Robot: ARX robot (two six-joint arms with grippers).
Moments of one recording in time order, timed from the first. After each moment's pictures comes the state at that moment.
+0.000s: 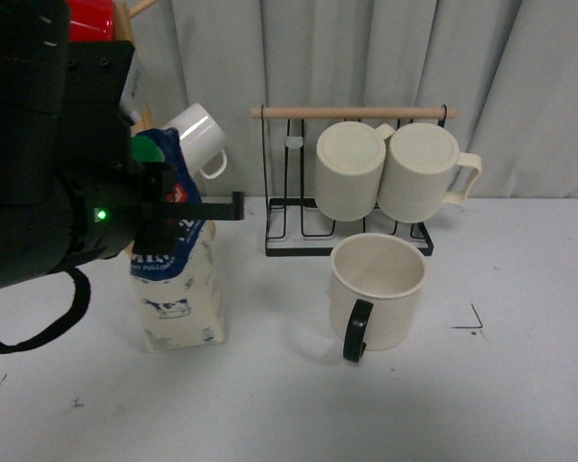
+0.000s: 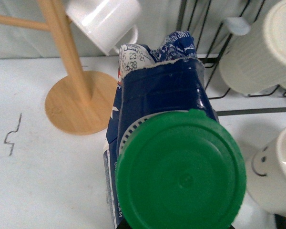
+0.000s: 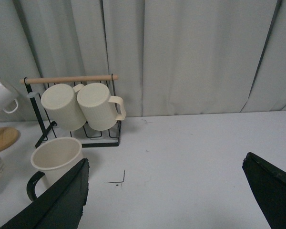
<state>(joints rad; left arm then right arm) -0.39 1.70 0.74 0.51 -0.30 -0.18 0.00 0.00 0.01 0.00 0.00 0.00</state>
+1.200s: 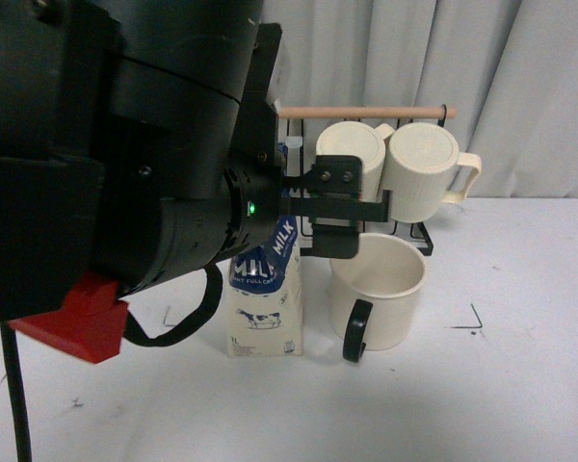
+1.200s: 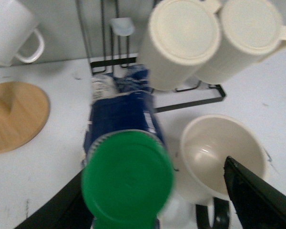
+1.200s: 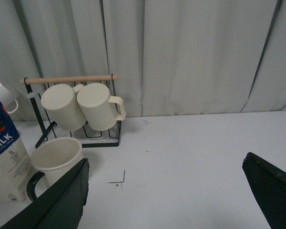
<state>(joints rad) -0.58 1.77 0.85 0.47 -0.26 -0.21 0.00 0.00 0.01 0.00 0.00 0.00</state>
